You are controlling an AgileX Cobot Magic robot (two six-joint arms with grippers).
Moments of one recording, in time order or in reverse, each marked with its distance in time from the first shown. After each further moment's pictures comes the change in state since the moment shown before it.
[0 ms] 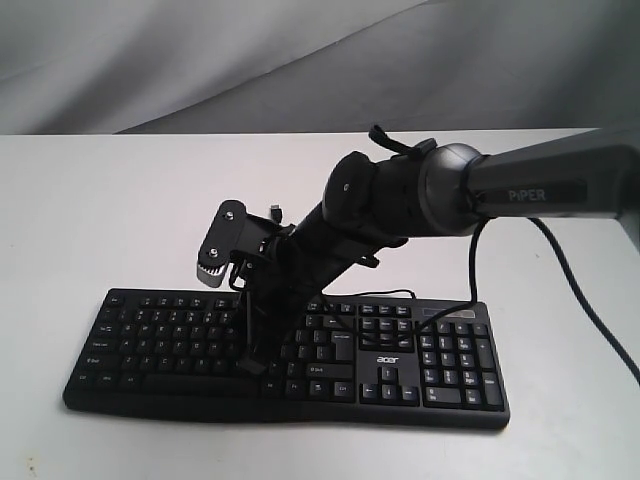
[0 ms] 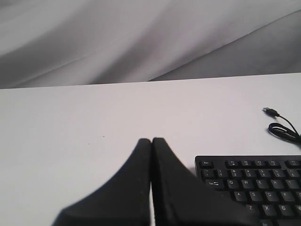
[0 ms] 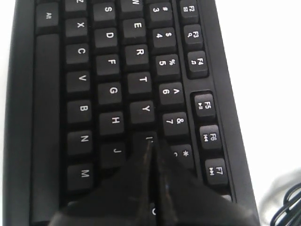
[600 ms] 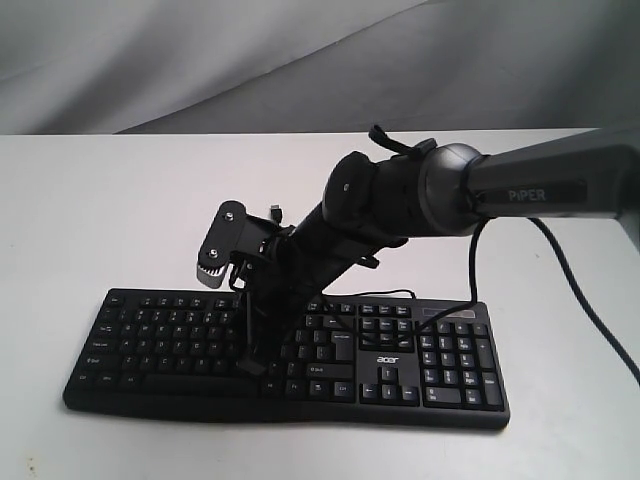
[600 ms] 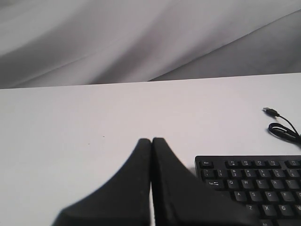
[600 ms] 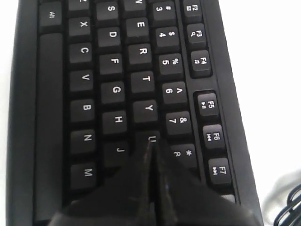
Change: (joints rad) left arm 0.000 0.000 0.000 0.000 0.000 0.000; right arm 0.000 0.000 0.000 0.000 0.006 0.001
